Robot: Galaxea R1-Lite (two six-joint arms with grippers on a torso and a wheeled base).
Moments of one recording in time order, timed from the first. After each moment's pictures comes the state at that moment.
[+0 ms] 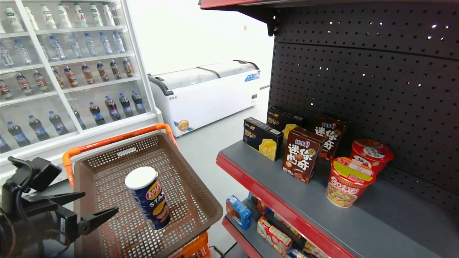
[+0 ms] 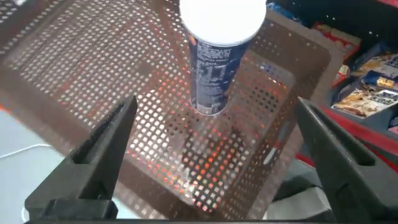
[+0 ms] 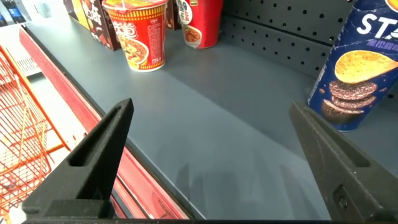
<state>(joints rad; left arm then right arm) 0.24 1.33 -0.36 -0.41 -0.48 0.26 0.00 0.00 0.00 0.00 -0.04 0.00</state>
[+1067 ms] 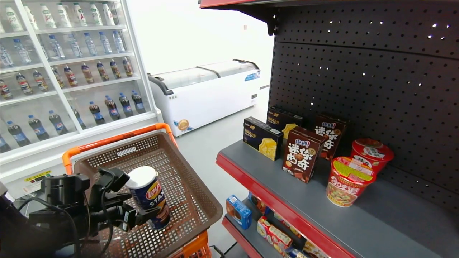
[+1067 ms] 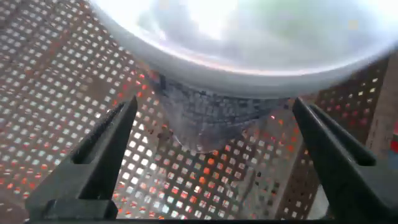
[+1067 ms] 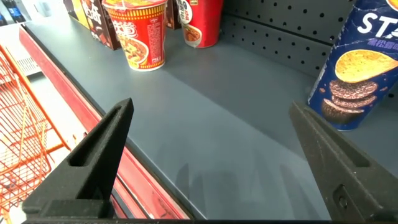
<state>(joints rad) 0.09 1.95 -0.33 -1.00 -0.46 0.27 0.00 0.00 0.00 0.00 -0.04 0.00</state>
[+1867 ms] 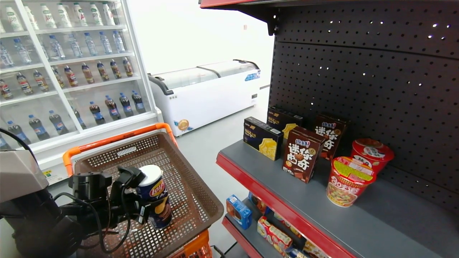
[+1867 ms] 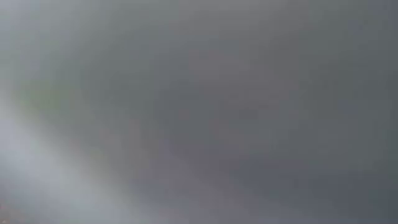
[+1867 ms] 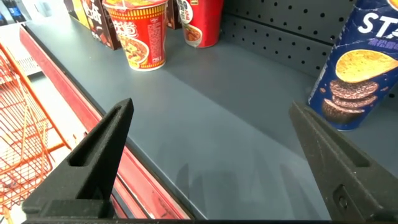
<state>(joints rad) 0.04 2.11 -0.43 -1.06 -0.42 0.27 0.00 0.00 0.00 0.00 -0.04 0.00</state>
